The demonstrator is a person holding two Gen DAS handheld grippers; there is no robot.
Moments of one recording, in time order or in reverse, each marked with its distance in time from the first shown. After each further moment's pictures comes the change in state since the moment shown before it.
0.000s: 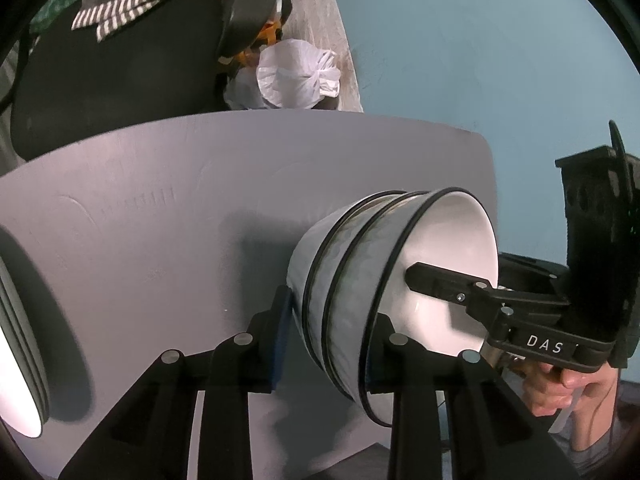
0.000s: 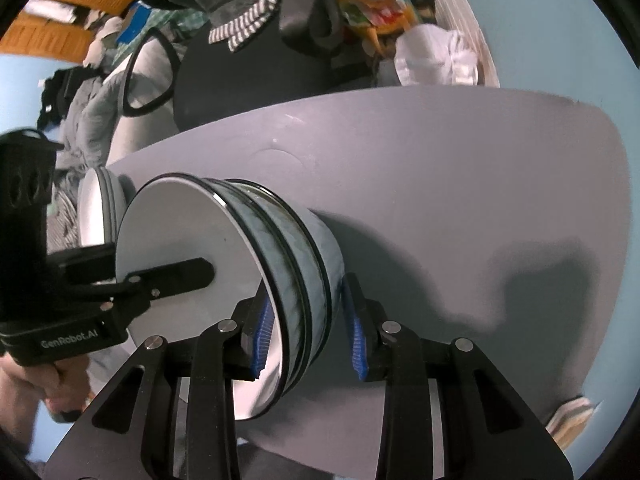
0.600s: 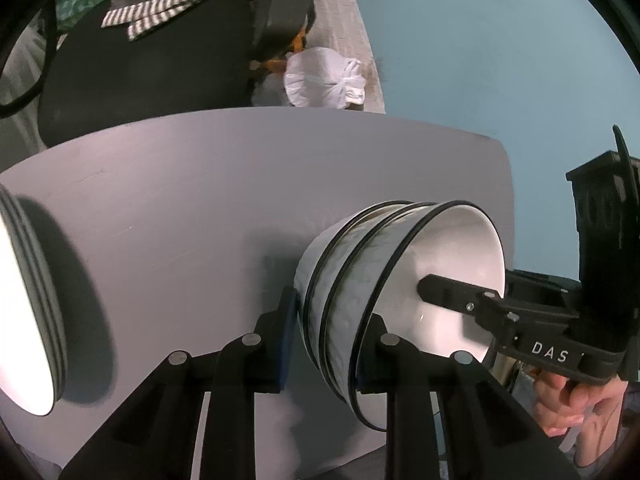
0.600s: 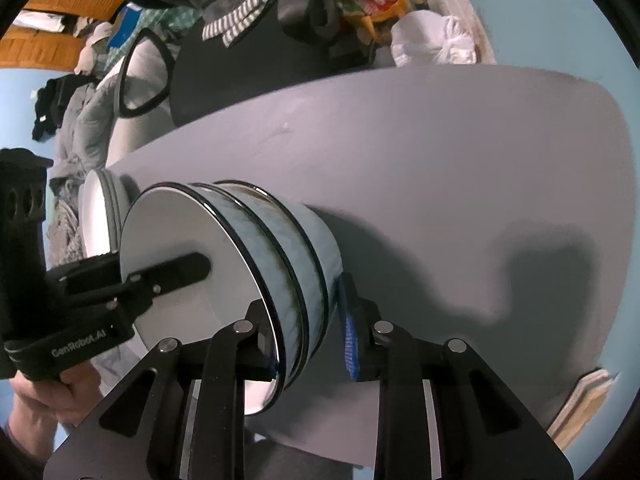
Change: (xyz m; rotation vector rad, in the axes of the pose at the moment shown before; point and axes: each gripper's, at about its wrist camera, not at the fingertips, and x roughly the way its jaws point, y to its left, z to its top) left arm -0.013 0.016 -0.020 -0.026 -0.042 0.079; right arm 0.008 0.017 -0.007 0.044 0.028 0.002
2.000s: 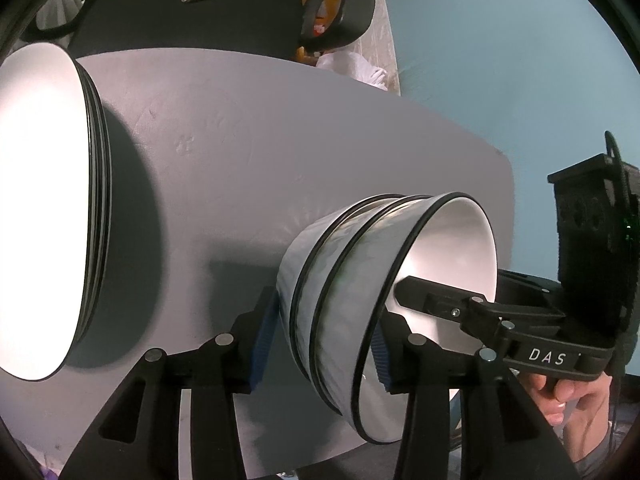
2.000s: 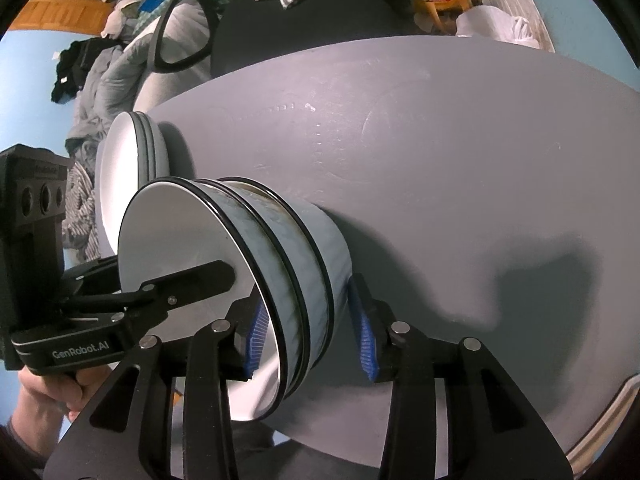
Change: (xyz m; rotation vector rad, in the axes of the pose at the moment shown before) left arm -0.018 0.079 -0.054 -0.127 -0.025 -0.105; right arm 0.040 0.060 -0.009 -0.098 0.049 0.053
